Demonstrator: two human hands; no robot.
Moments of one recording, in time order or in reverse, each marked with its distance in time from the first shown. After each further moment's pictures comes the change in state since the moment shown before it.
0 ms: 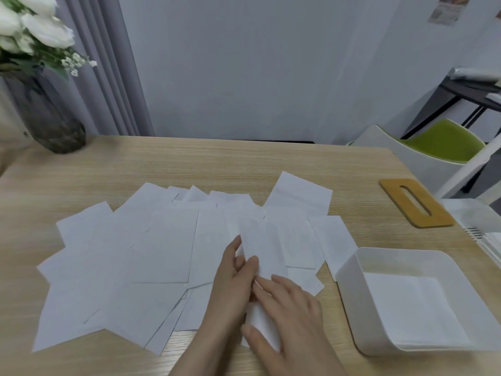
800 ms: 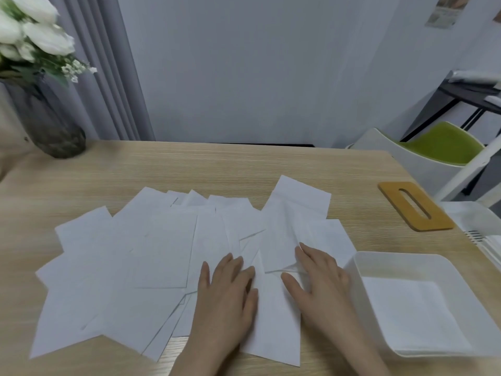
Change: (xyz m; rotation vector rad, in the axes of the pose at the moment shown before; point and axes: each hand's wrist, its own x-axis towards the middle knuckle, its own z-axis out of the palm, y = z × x) left_hand 0.001 -0.029 -0.021 1.263 -0.031 0.393; right_hand 0.039 0.071 -0.002 0.003 0.148 0.267
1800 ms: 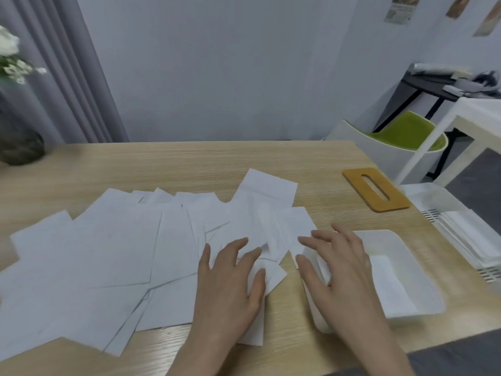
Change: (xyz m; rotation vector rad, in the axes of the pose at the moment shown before) left_hand -0.006 0.072 -0.007 -0.110 0.147 0.128; right_hand -0.046 0.037 -0.054 0.104 0.404 -0.113
